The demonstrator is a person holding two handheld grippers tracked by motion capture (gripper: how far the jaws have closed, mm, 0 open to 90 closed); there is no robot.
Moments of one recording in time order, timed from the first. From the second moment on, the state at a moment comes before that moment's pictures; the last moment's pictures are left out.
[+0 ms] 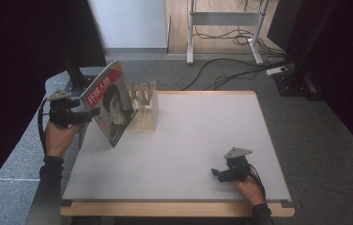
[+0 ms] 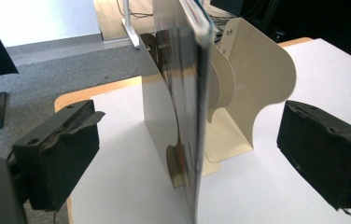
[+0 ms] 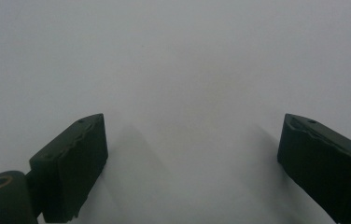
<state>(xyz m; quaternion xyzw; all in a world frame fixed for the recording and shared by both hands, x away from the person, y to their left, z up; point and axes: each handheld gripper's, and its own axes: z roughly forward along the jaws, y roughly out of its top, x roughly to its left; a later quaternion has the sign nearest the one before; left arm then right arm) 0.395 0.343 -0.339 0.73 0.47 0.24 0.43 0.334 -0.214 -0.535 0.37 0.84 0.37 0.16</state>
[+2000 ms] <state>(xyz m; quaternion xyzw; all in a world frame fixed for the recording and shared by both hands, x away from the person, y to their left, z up) 0.354 0.200 -0.434 0.84 0.32 0.12 0.41 0.334 -0.214 -0.535 0.37 0.84 0.37 0.16</state>
